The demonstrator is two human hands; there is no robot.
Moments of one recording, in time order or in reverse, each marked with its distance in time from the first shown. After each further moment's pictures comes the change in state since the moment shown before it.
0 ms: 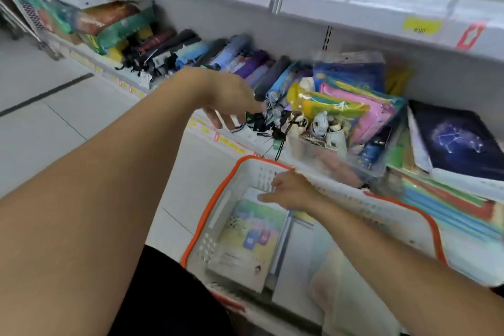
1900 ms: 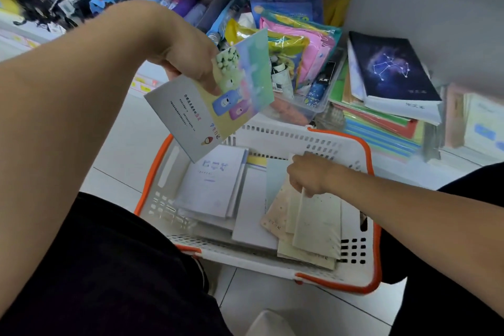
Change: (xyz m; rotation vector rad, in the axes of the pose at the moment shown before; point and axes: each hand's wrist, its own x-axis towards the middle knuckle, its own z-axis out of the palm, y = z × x) left_hand 0.014 0.053 0.046 0.400 -0.141 0.094; right_hand -0.061 0.161 -0.007 -0.929 -0.245 -0.180
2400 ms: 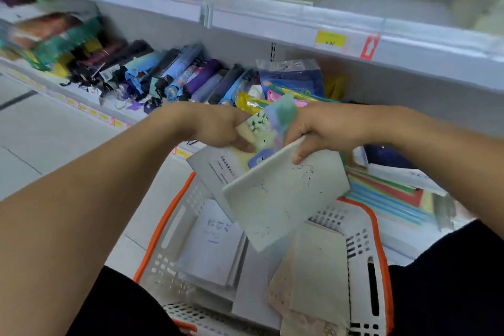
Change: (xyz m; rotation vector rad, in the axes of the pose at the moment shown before) left_hand 0.003 0.014 -0.008 -0.263 0.101 0.261; right_hand -0.094 0.058 -0.238 0.350 0.338 -0.324
